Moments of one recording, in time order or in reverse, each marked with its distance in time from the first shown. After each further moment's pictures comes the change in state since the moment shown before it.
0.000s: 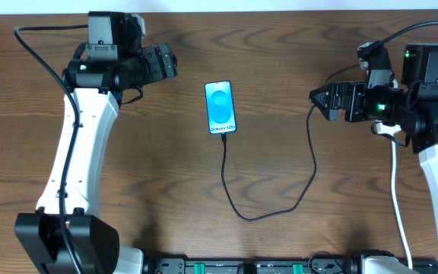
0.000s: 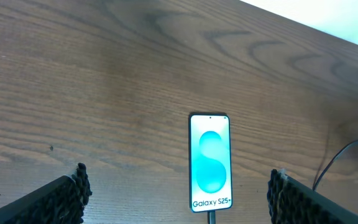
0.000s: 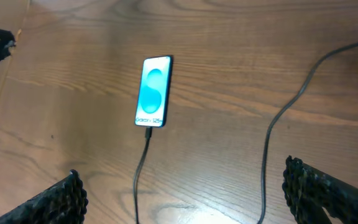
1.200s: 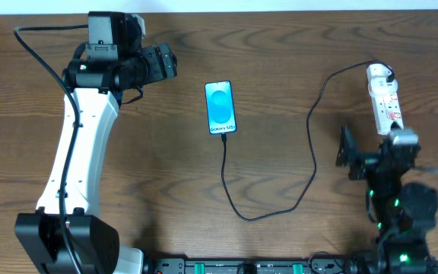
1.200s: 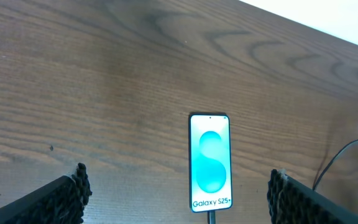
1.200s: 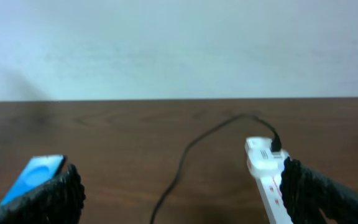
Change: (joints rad) left arm 0.000 0.000 0.000 0.000 0.000 0.000; right arm 0.031 -0.925 -1.089 0.971 0.494 -0.030
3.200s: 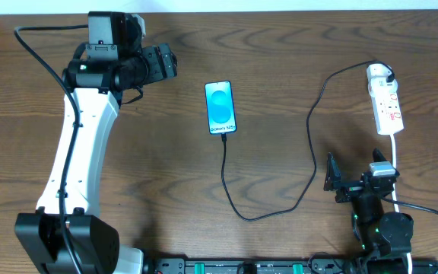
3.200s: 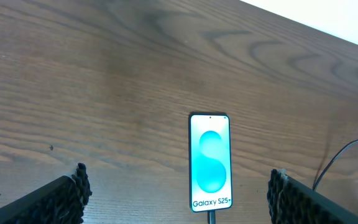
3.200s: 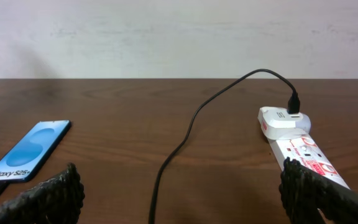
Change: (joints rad) left arm 0.000 0.000 0.000 -0.001 0.000 0.000; right arm 0.047 -0.394 -0.297 -0.085 0.002 0.000
